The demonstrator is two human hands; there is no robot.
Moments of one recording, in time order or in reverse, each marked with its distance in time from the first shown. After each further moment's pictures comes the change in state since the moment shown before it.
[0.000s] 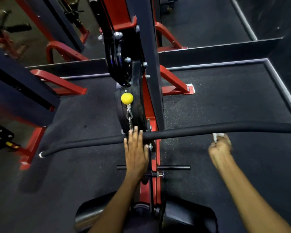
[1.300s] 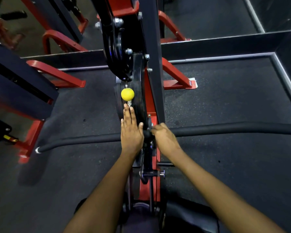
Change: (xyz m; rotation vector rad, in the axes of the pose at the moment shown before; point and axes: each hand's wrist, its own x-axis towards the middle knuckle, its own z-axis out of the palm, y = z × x) left_hand 0.070 -0.024 0.008 -0.135 0.058 -0.018; right_hand -0.083 0.100 0.063 -1.815 -0.977 -1.070
